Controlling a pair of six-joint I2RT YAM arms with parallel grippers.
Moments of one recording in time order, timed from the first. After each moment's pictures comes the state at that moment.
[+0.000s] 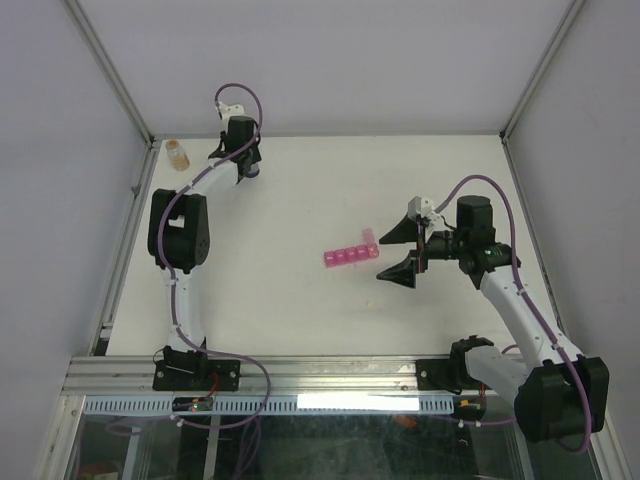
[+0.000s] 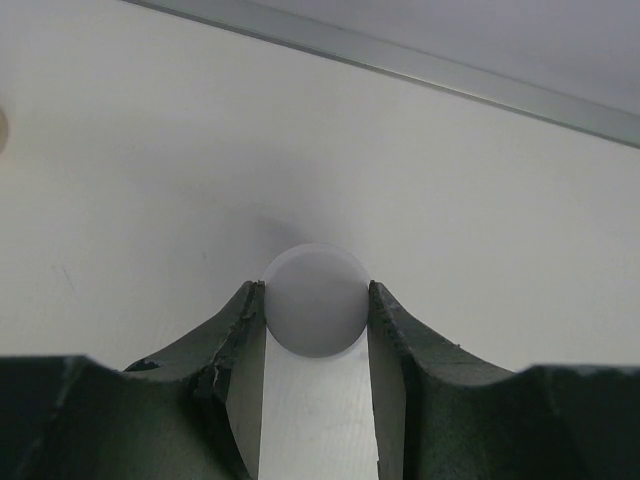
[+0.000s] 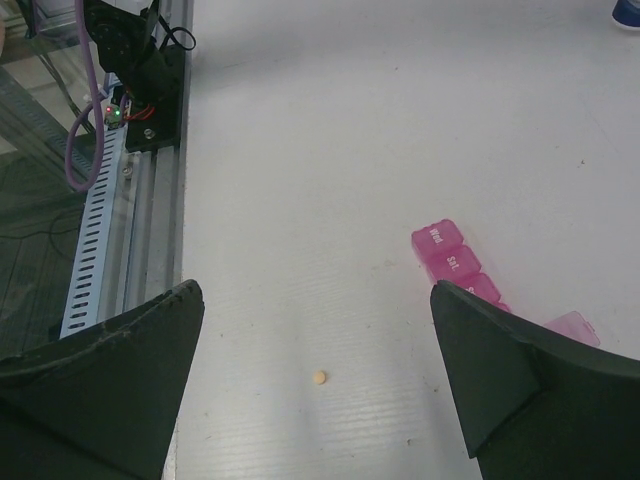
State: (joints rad) left arm -0.23 2.14 1.68 -0.08 -0.34 -0.34; right arm 0.17 1.01 0.73 -0.35 -1.24 -0.47
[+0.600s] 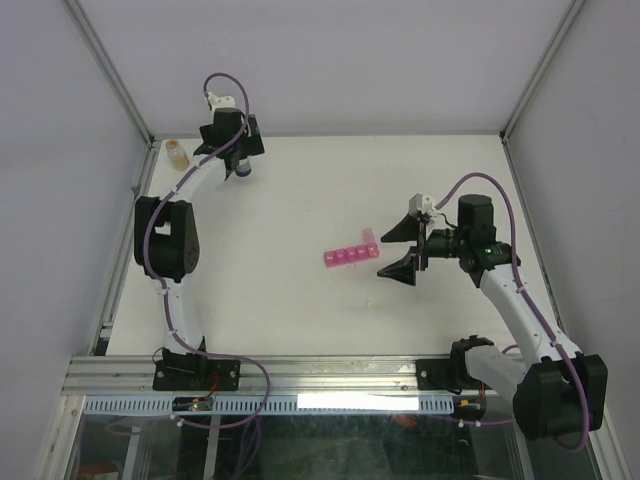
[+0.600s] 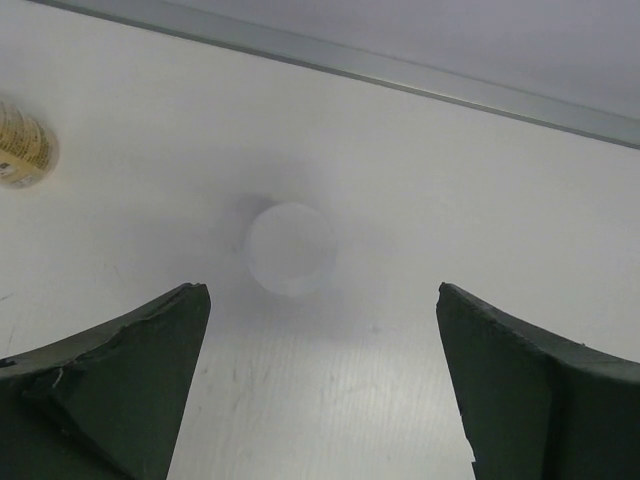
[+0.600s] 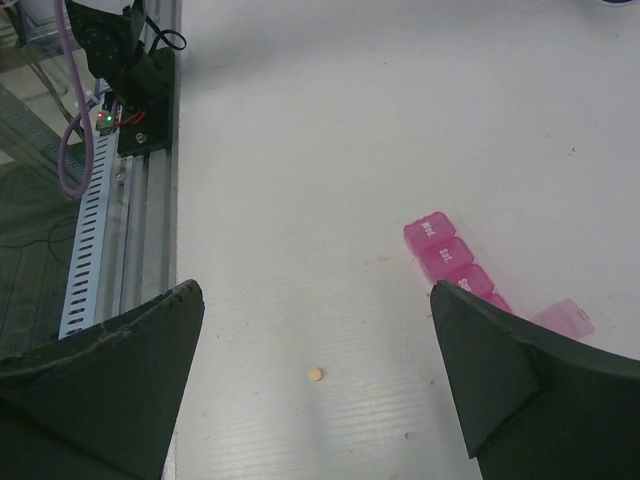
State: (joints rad) left arm -0.19 2.12 1.73 -0.17 -0.32 -0.30; right arm 0.16 1.02 0.73 -0.35 -1.23 -0.46
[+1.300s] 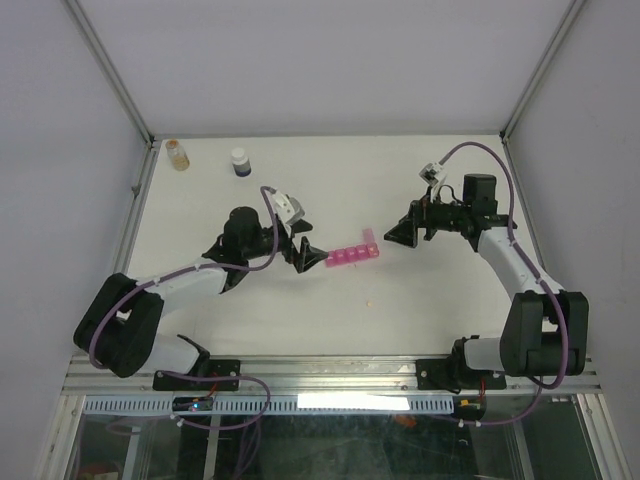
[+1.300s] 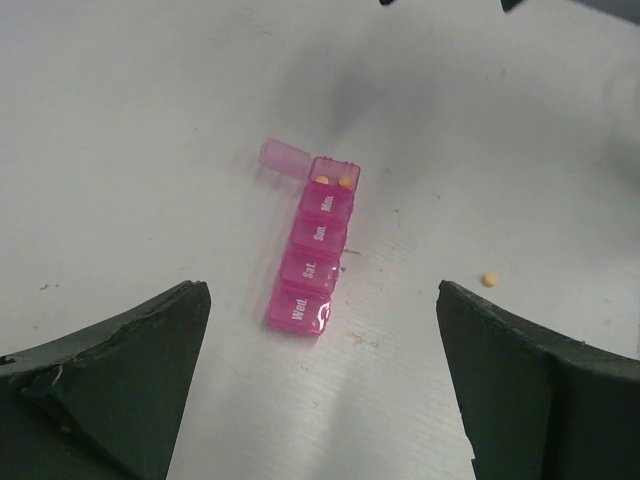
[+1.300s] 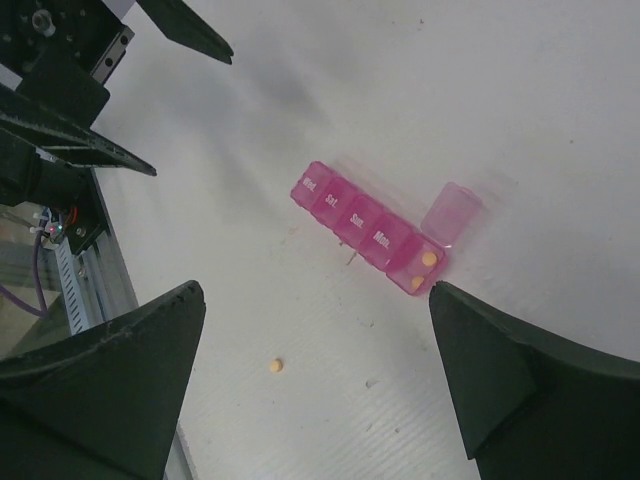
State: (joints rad) left arm -0.53 1.35 0.60 0.55 0.59 -0.03; right arm 0.04 1.32 0.88 -0.30 -1.03 -0.16
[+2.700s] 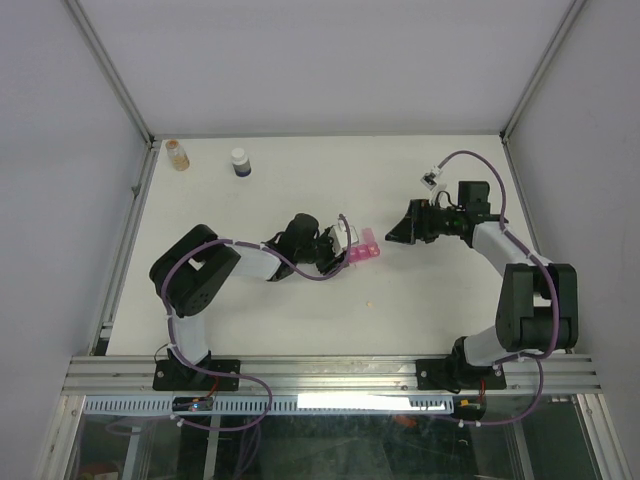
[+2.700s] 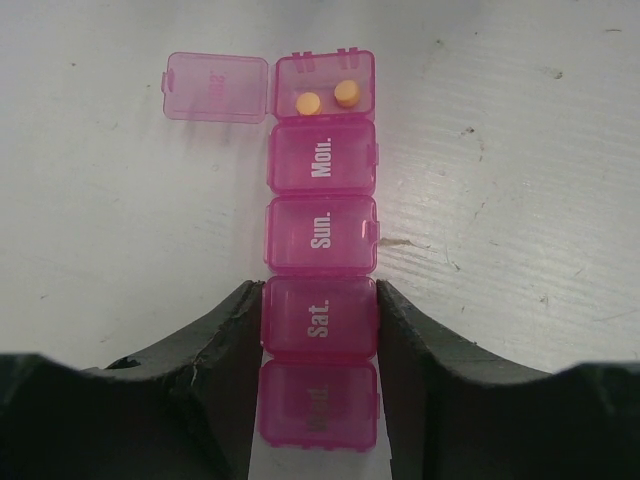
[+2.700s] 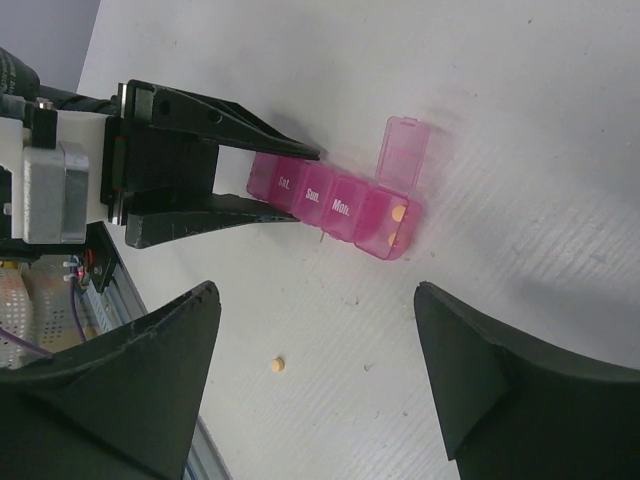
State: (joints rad) left arm -0.75 1.88 0.85 0.50 0.41 0.37; right arm 0.01 1.47 0.85 -0.27 -0.95 0.01
